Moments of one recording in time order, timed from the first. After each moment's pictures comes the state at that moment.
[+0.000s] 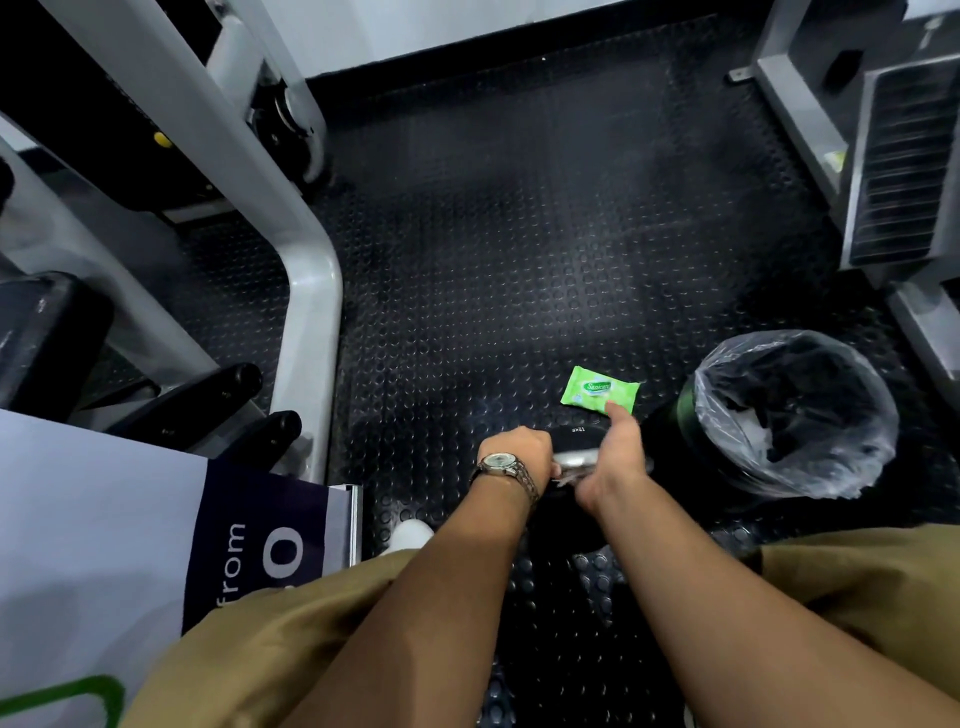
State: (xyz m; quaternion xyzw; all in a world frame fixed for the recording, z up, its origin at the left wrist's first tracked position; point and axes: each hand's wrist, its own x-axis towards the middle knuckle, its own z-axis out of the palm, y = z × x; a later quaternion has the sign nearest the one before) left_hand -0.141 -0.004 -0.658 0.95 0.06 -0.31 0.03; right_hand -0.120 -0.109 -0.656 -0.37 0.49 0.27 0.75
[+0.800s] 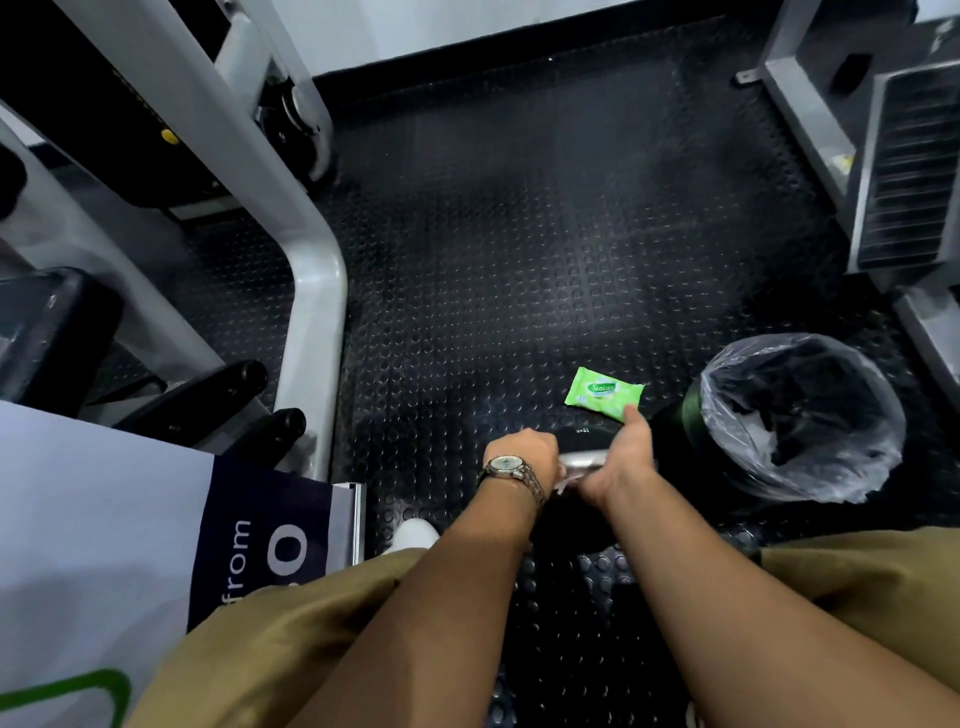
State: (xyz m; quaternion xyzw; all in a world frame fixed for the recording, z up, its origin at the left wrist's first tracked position) left_hand -0.144 -0.005 -0.661 0.95 0.06 -0.30 0.03; right_hand -0.113 -0.107 -0.653 -0.34 0.49 0.29 0.75
